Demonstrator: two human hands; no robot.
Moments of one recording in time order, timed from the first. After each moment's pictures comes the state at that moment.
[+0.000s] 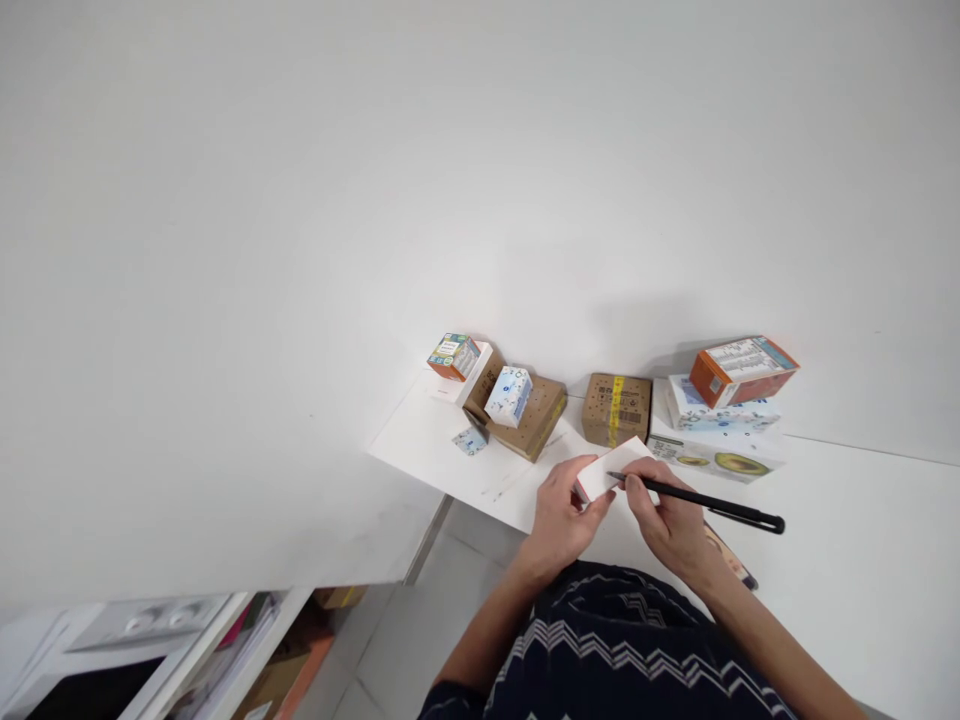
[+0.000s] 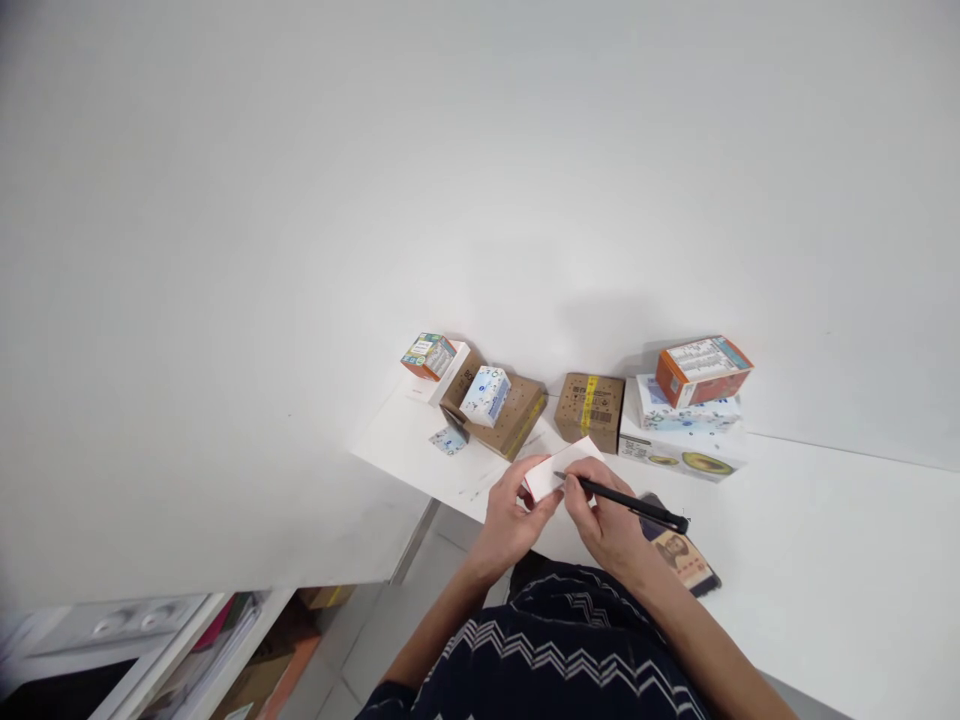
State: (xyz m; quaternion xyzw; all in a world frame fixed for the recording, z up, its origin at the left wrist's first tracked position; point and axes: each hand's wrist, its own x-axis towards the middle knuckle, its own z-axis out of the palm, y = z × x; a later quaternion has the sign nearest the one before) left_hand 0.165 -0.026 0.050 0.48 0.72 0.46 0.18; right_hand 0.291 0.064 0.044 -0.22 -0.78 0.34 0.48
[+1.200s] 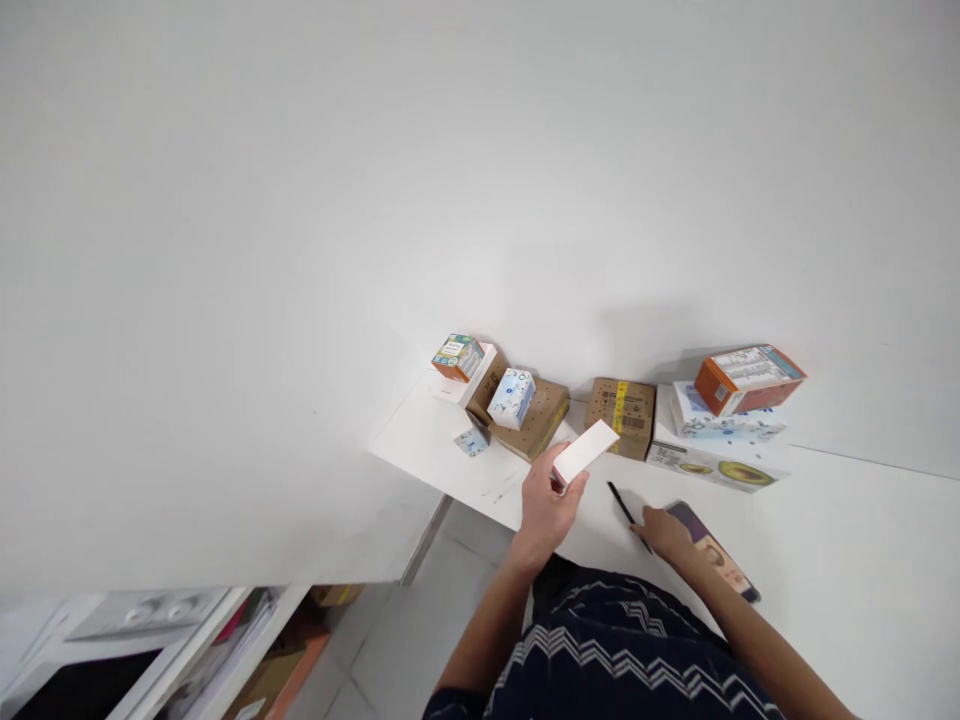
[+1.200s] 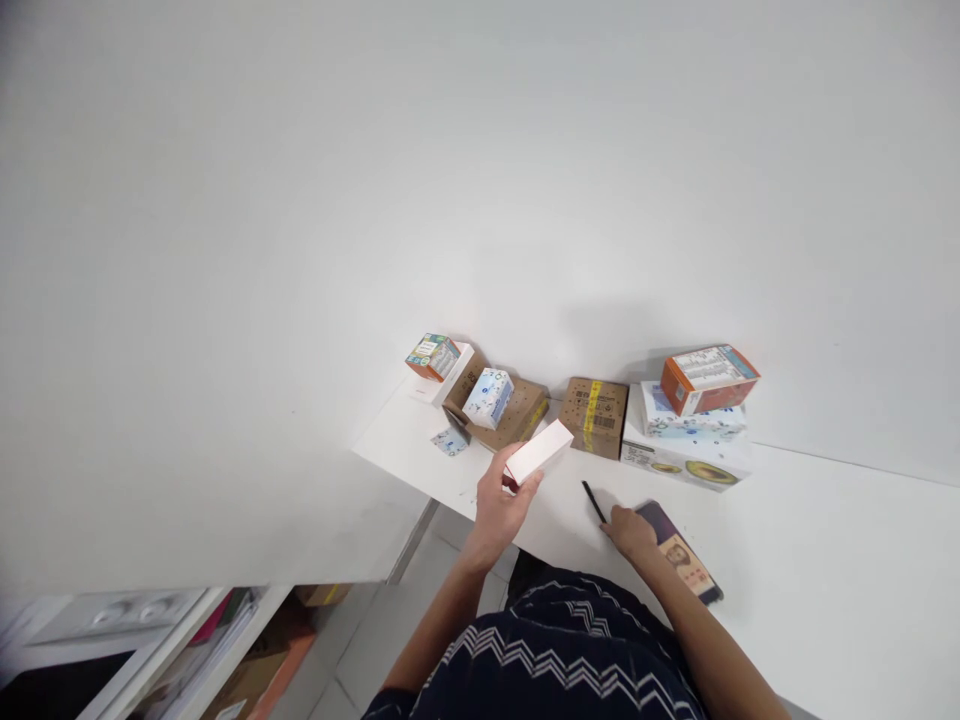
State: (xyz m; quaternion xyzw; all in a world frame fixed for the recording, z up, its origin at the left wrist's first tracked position) left_hand 0.141 -0.023 0.032 0.43 0.76 0.47 0.11; right_hand 0.296 0.100 -0.135 -0.44 -0.84 0.26 -0.18
